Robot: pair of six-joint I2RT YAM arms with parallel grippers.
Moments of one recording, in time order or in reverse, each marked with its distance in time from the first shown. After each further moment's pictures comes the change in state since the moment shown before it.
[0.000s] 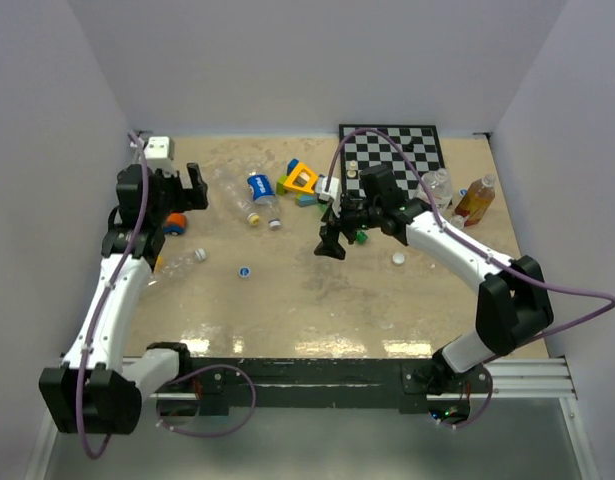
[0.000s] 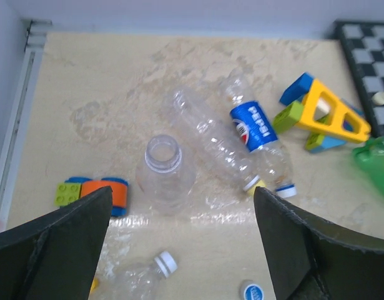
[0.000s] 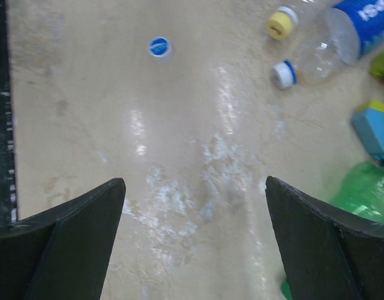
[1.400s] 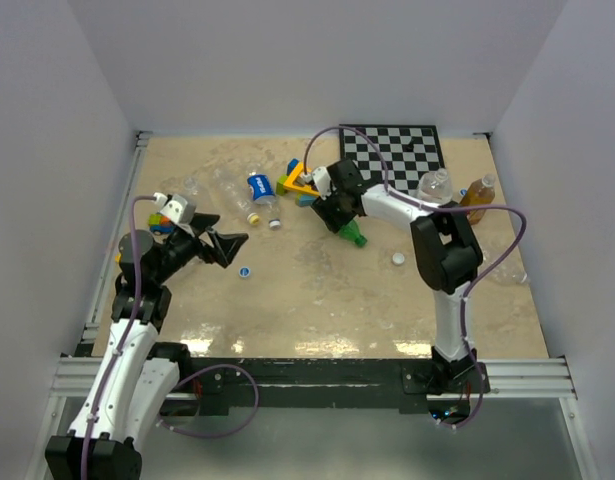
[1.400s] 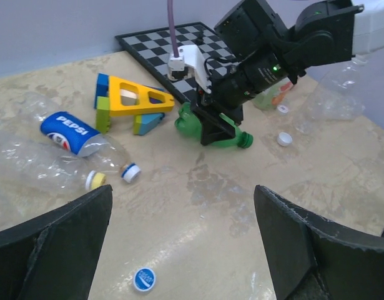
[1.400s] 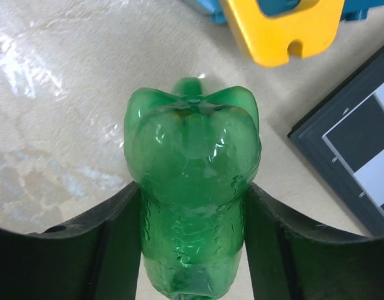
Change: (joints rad) left arm -0.042 -0.444 -0.446 0.319 0.591 -0.106; right arm -0.006 0.527 0.365 -0.101 0.743 0.180
